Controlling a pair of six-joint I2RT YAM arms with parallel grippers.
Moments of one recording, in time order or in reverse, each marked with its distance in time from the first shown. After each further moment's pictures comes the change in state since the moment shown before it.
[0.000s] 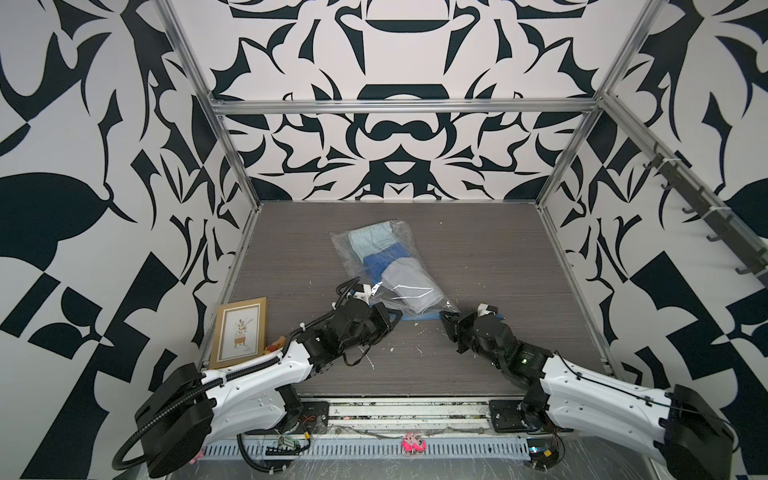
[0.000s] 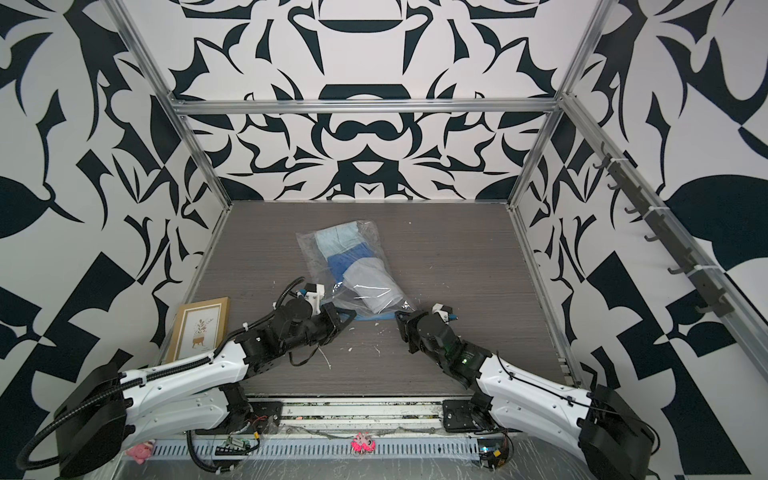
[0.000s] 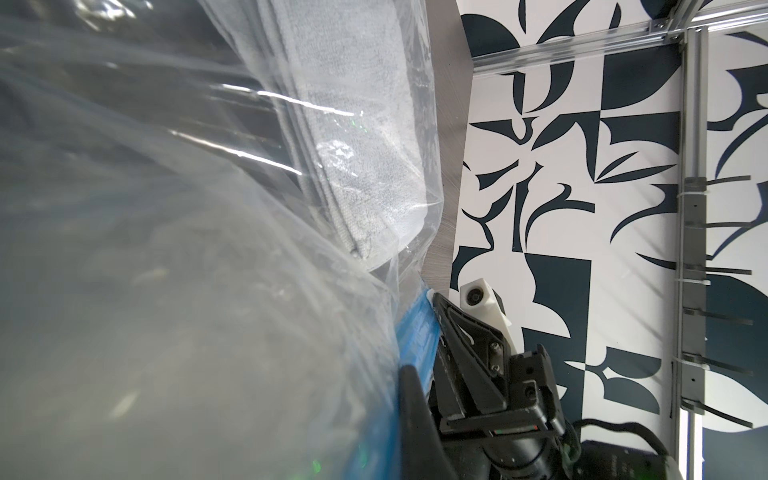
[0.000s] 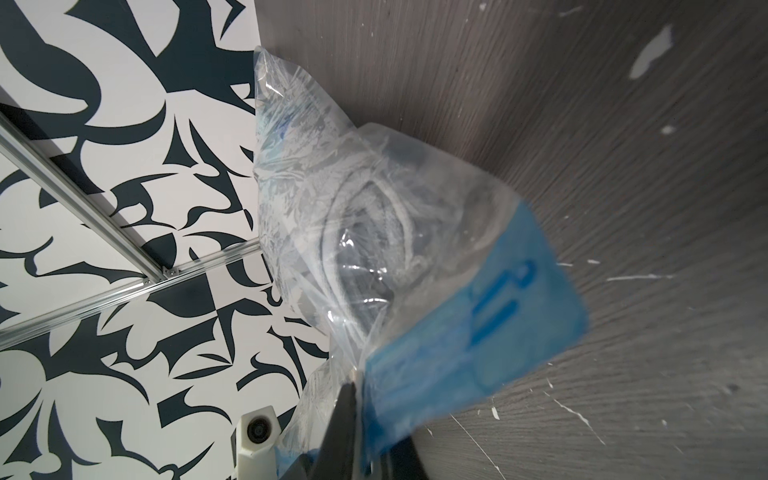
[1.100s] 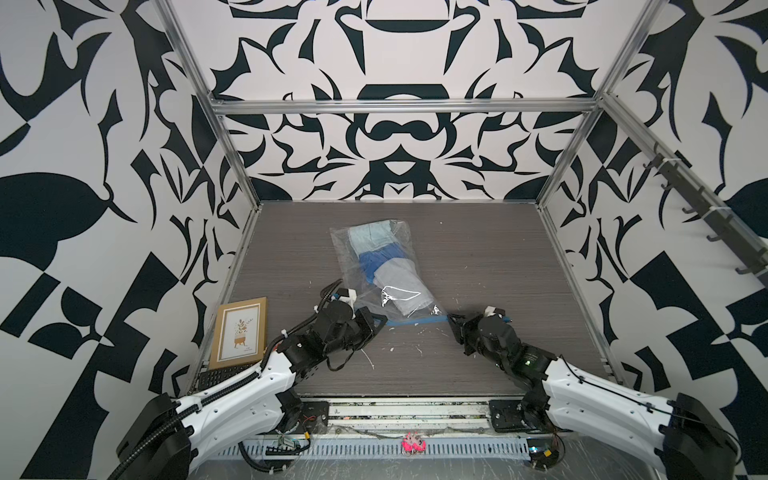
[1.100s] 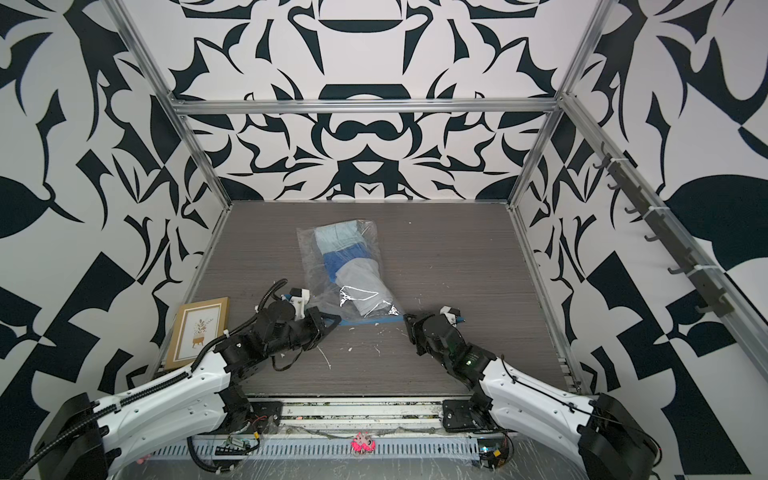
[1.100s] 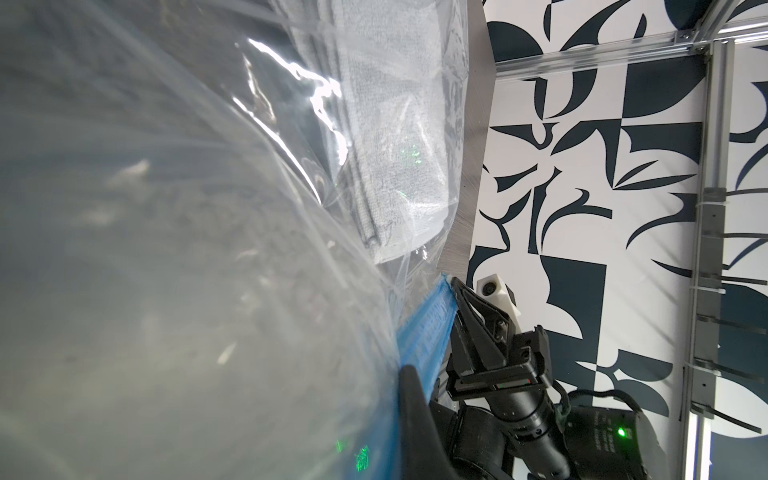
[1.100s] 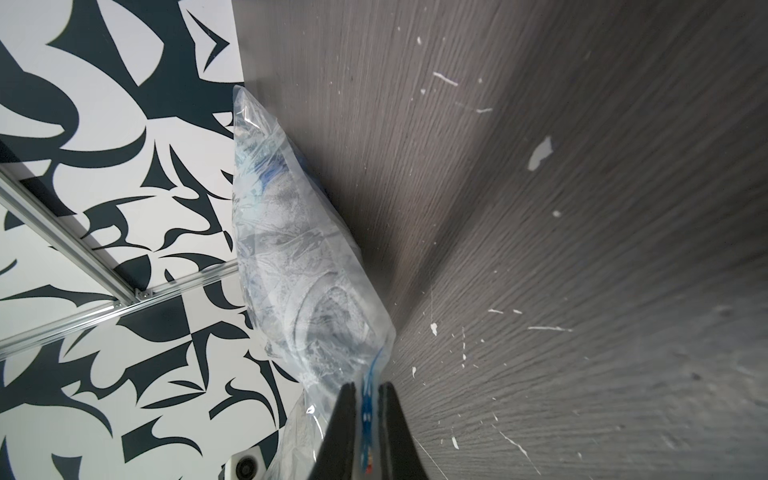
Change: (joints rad) left arm 0.089 -0.160 -0.066 -0.151 0.073 0.030; right arm -0.067 -0.021 -0.050 -0.031 -0.021 -0.071
